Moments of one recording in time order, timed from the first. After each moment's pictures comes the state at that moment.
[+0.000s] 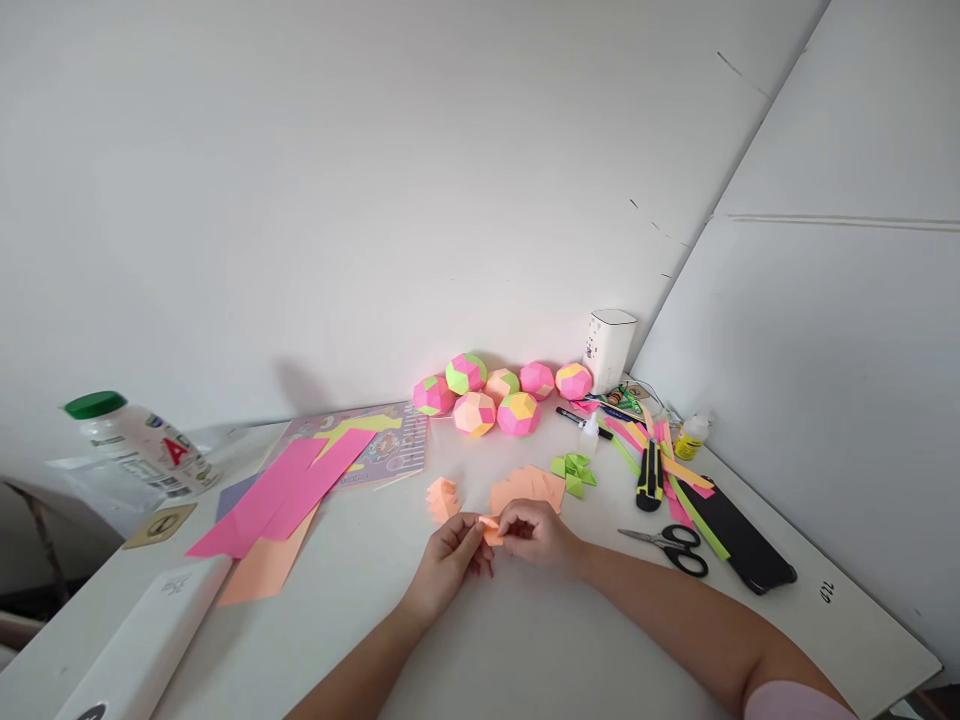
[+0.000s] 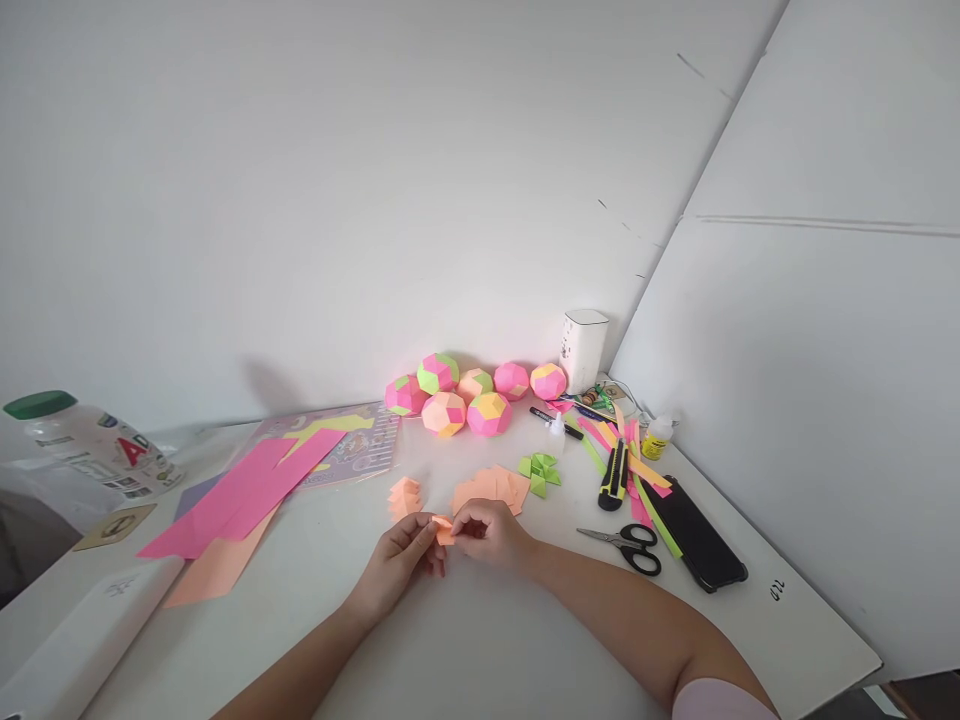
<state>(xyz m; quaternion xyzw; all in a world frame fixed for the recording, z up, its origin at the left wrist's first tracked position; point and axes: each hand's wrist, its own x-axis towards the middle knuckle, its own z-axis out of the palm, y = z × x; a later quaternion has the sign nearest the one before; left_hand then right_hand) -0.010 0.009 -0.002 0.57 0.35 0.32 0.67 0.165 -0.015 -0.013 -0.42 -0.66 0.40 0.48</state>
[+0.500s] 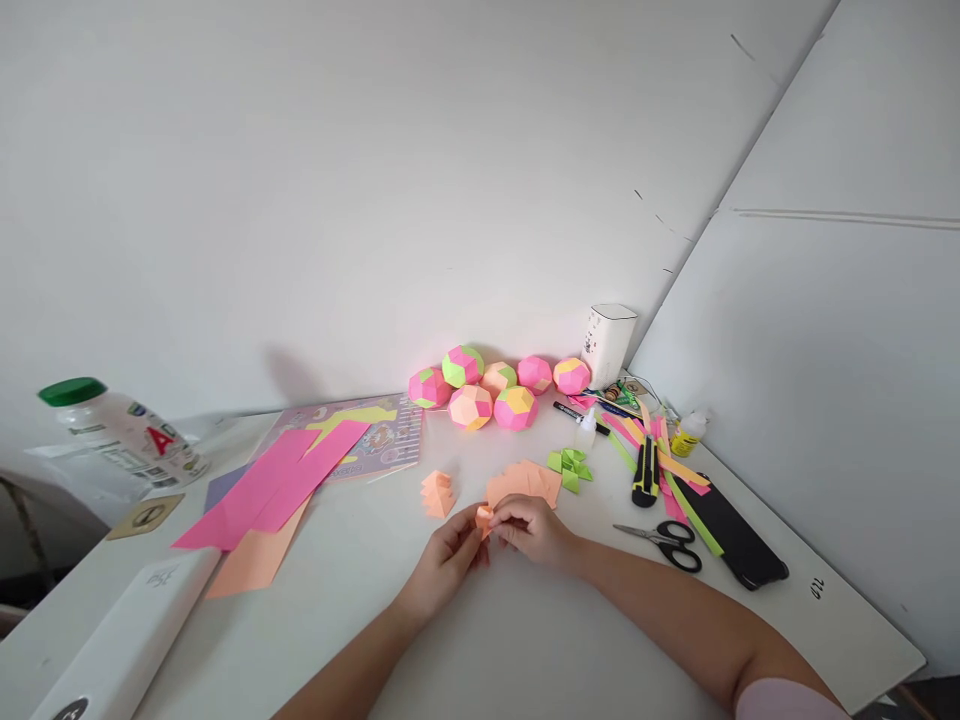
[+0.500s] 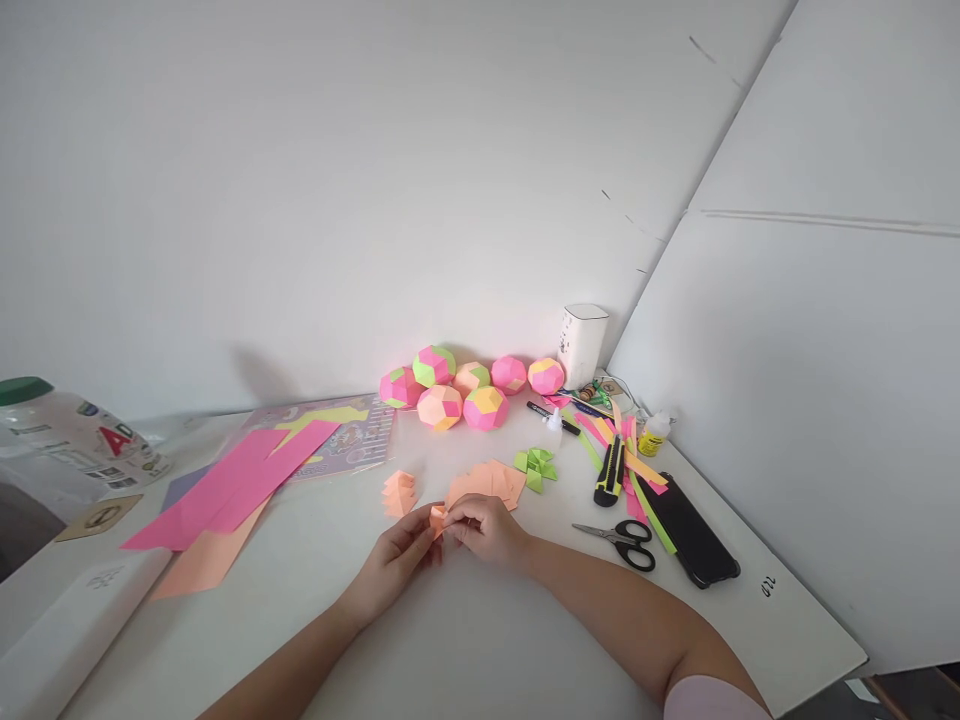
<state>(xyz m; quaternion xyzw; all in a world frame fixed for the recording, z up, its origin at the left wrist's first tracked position) -0.011 0.005 0.004 0.63 0.33 0.31 0.64 0.164 -0.015 -0.013 -0.42 -0.66 0.42 0.47</state>
